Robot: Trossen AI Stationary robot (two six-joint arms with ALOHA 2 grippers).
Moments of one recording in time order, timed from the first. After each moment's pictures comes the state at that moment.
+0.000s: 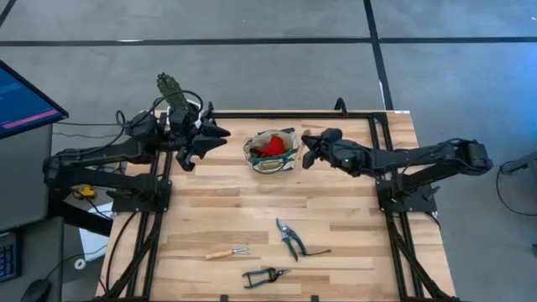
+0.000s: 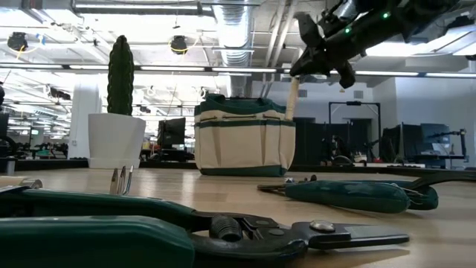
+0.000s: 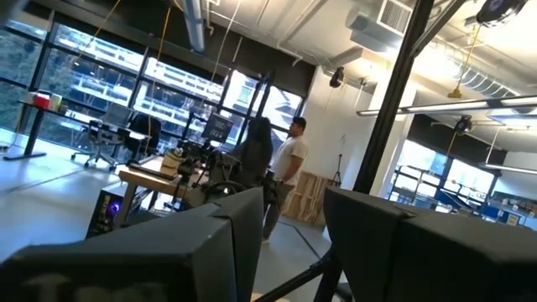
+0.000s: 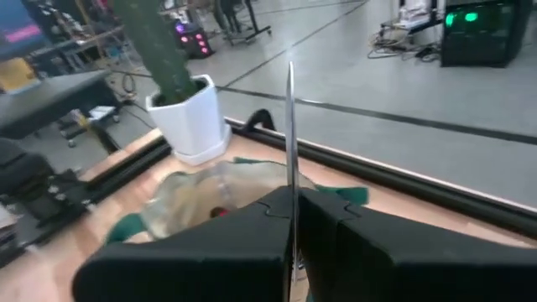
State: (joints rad) left arm 0.21 0.91 0.82 0.46 0.29 -0.45; right arm -0.08 1.22 0.64 0.28 0.60 0.46
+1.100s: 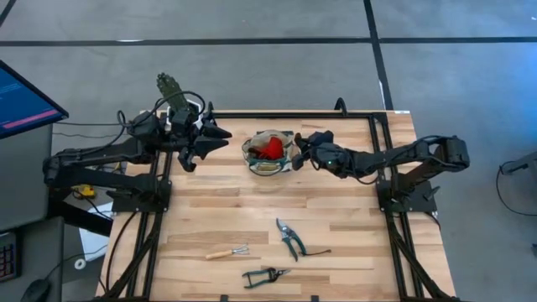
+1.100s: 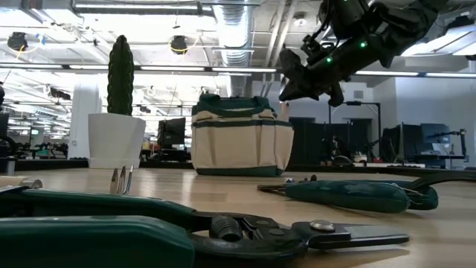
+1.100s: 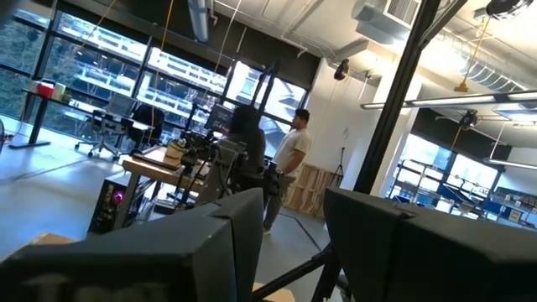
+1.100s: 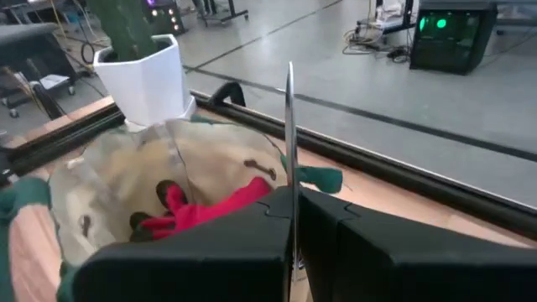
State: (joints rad) left arm 0.21 0.91 0.82 0.43 0.29 -0.45; right arm -0.12 1.45 0.64 0.44 0.63 0.39
